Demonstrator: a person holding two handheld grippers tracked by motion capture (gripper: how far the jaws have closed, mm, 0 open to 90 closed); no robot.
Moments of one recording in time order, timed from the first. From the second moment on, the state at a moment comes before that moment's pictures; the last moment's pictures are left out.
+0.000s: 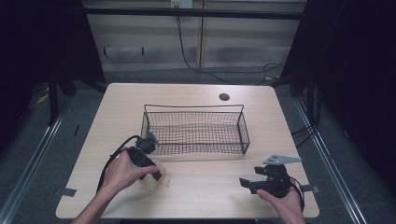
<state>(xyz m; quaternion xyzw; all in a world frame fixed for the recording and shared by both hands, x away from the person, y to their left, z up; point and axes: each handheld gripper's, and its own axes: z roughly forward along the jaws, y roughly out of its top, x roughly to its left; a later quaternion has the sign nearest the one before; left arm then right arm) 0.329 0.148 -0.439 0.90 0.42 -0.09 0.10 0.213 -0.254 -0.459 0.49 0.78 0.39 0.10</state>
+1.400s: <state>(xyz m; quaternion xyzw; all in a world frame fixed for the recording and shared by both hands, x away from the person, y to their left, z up) 0.329 0.156 -0.427 0.91 0.38 -0.13 0.12 0.215 -0.254 -0.462 0.50 0.78 0.38 0.08</state>
